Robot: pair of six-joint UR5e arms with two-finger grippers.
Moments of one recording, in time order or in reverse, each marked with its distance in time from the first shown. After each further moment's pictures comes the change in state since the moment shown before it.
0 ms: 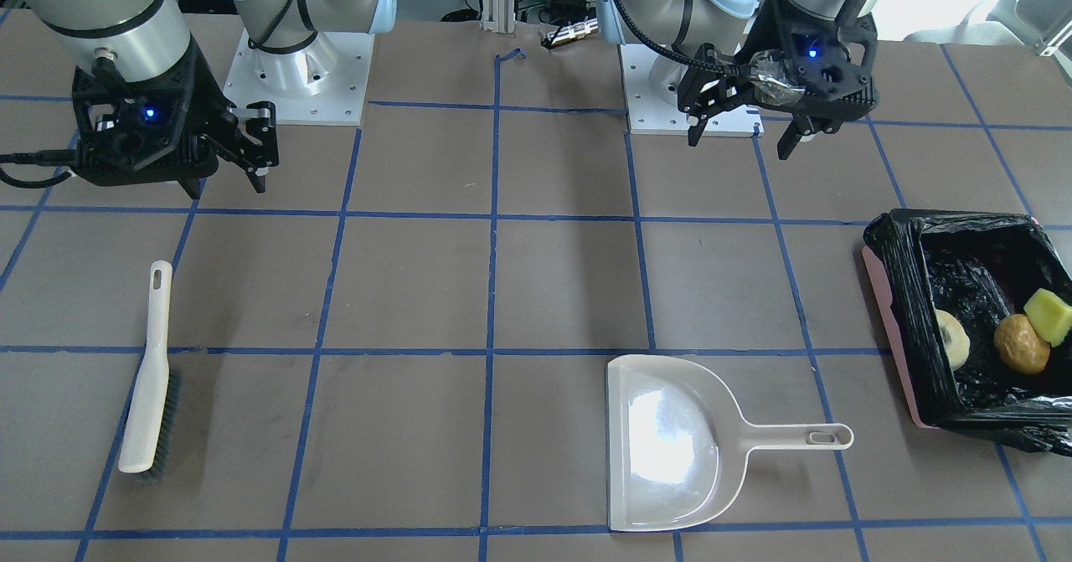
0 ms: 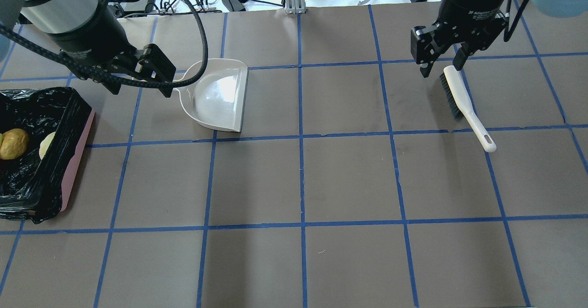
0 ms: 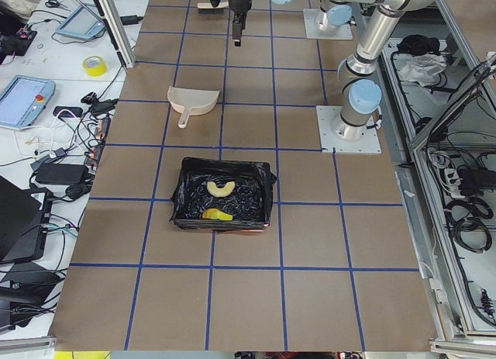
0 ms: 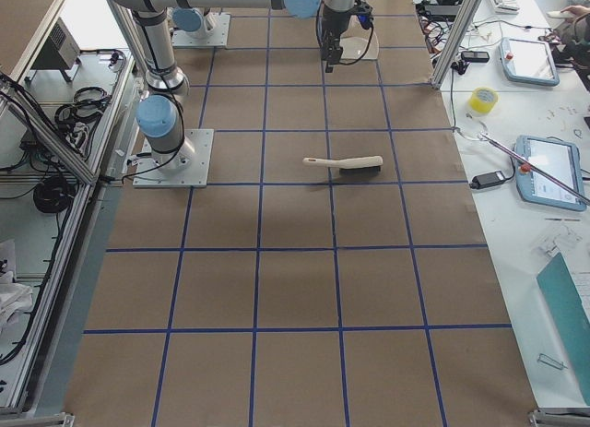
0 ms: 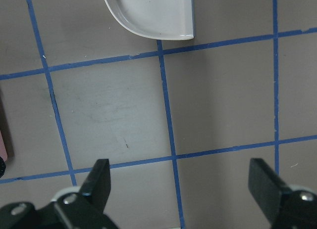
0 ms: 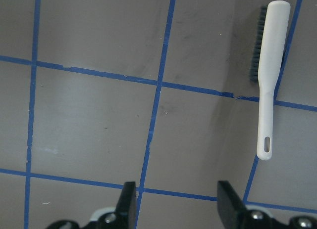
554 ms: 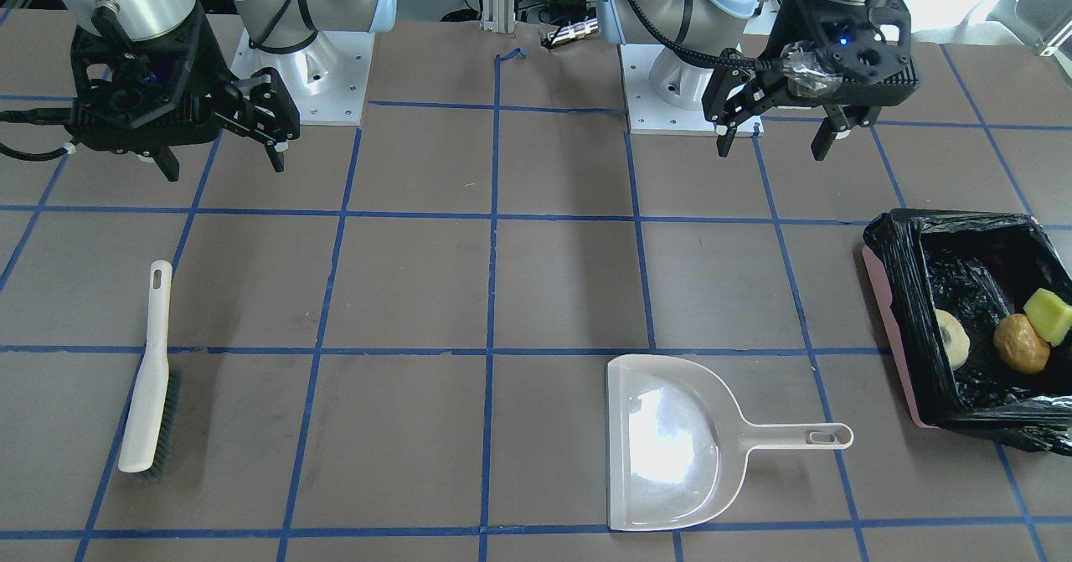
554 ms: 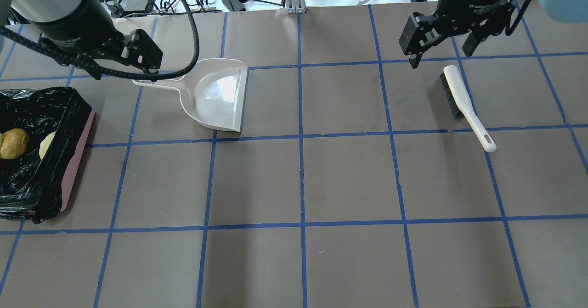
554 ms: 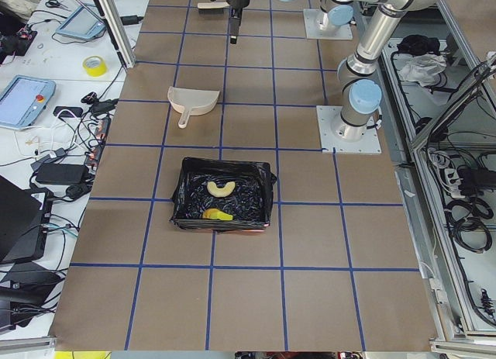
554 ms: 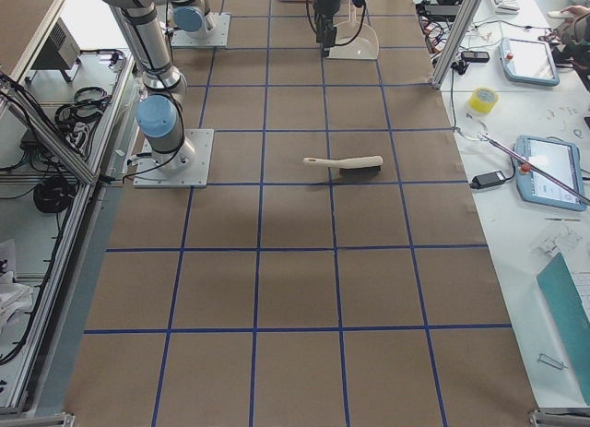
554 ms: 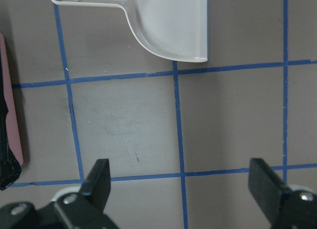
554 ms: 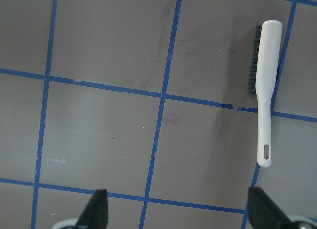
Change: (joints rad) left arm -0.003 0.001 -0.003 0.078 0.096 -0.041; right arm 0.010 -0.026 0.007 -0.046 0.006 0.027
